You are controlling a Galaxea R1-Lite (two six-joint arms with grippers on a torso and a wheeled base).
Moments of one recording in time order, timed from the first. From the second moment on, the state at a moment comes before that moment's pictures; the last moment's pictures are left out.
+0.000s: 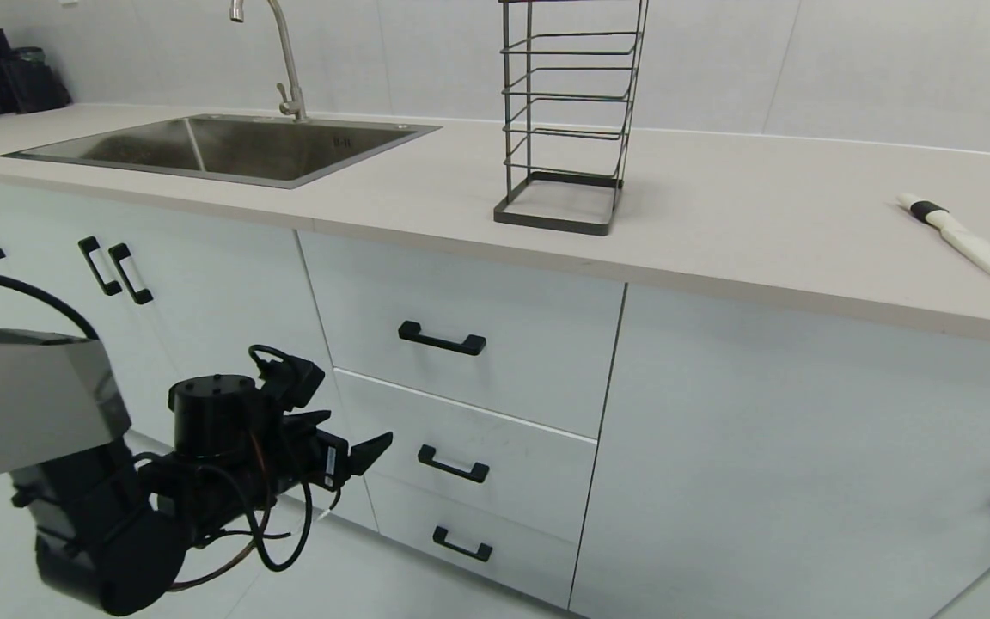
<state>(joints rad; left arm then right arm) -0.24 2.06 -0.37 -1.25 -0.22 0.04 0.00 0.00 0.00 0.01 -0.01 0.01</state>
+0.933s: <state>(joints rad) -0.10 0.72 -0.01 -0.78 -0.21 0.05 0.00 0.00 0.00 0.01 -0.01 0.01</state>
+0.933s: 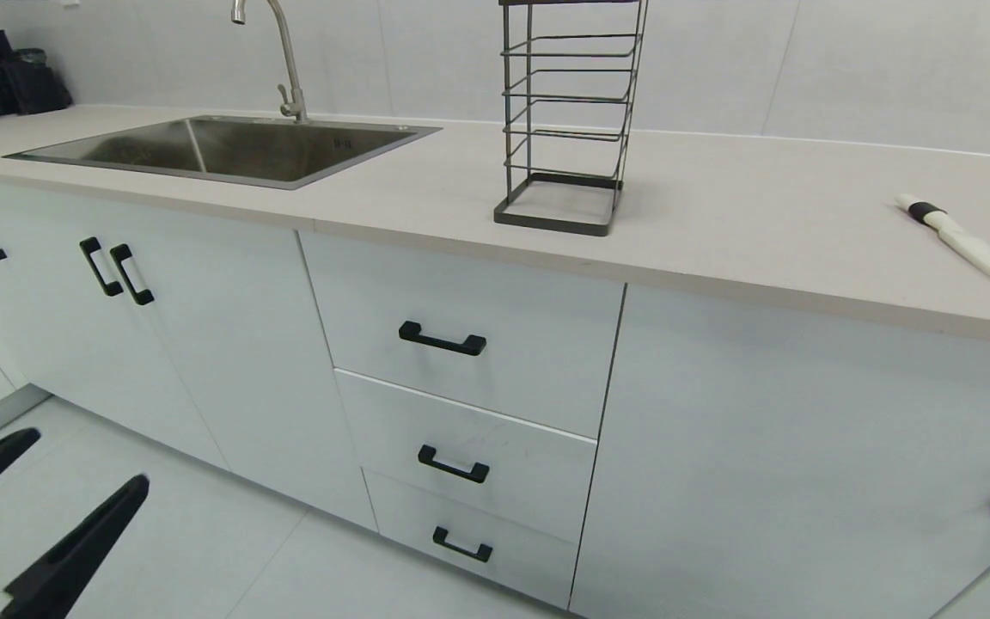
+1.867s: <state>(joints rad) 0.00 0.00 0.00 0.00 -0.05 0.00 0.00 0.00 0.00 0.01 0.02 0.00</state>
